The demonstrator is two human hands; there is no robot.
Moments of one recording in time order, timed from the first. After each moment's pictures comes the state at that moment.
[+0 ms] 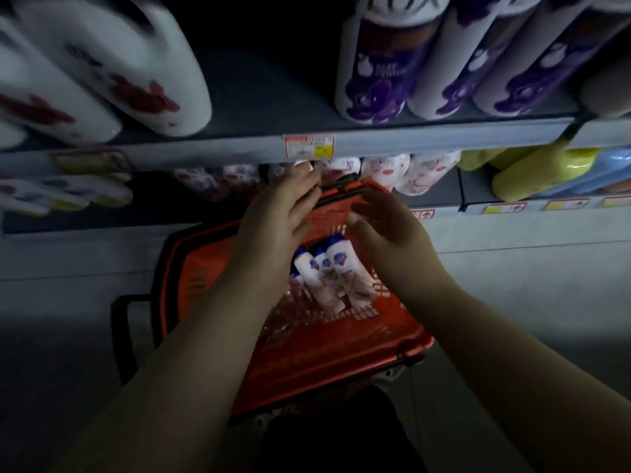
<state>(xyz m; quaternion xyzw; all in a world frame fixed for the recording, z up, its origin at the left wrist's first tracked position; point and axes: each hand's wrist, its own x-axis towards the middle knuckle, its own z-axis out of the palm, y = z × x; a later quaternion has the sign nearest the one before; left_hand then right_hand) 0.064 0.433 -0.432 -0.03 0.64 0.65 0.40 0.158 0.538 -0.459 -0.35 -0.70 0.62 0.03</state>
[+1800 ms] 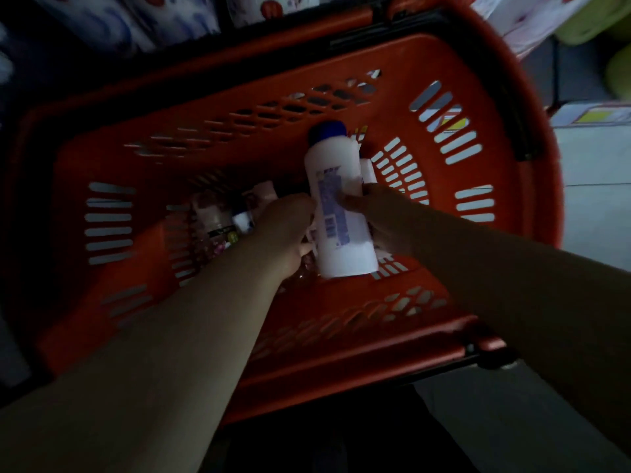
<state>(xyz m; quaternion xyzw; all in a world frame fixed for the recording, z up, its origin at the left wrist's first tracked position) 0.112 0.404 -0.702 -0.25 0.64 0.51 0.52 0.168 0.528 -0.732 -0.46 -0.48 0.70 -0.27</state>
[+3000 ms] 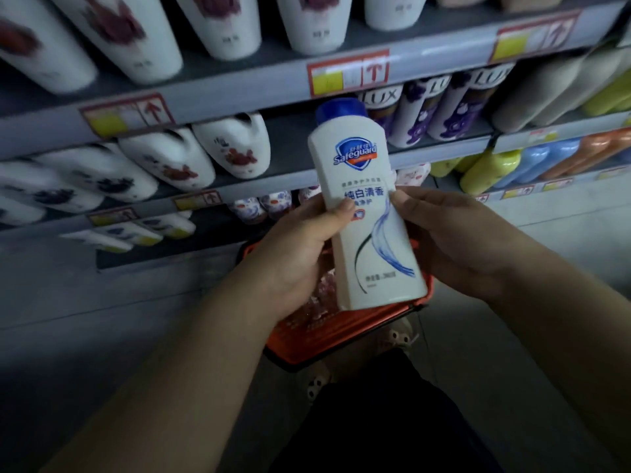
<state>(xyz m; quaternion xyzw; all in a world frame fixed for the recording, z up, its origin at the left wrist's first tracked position) 0.100 0.340 -0.239 0.04 0.57 0.63 0.53 0.200 0.470 -0.233 -0.37 -0.49 0.79 -0.03</state>
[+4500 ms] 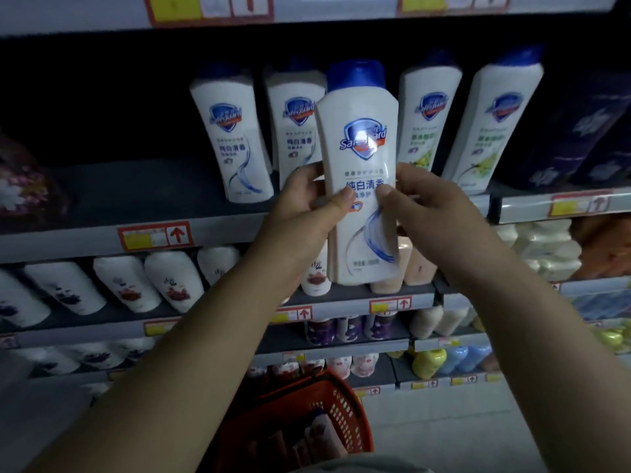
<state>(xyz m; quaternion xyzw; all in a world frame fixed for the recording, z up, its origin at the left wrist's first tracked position) 0.102 0.508 0.099 0.28 0.63 0.69 0.23 0.201 0.621 0.116 -0.18 -0.78 0.54 0.25</state>
